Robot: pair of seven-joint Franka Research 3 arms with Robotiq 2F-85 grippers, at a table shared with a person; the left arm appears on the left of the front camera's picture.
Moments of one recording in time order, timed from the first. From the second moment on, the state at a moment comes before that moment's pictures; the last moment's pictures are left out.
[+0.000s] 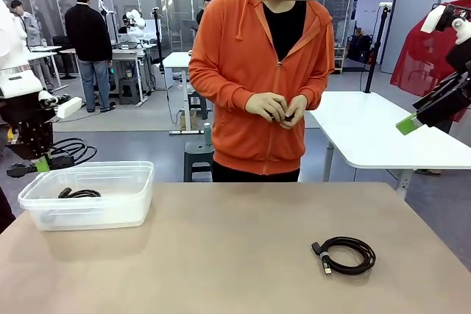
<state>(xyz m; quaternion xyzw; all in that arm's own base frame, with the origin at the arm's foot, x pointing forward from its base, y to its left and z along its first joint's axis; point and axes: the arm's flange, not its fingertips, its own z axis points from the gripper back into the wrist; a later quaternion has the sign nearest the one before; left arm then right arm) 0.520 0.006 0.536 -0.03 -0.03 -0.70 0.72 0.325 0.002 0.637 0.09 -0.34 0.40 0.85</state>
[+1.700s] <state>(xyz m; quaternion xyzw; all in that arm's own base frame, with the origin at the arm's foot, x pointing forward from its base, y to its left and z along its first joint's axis) 0.645 0.041 0.420 -0.05 0.03 -0.71 0.70 0.325 0.002 0.637 0.09 -0.34 0.40 0.85</state>
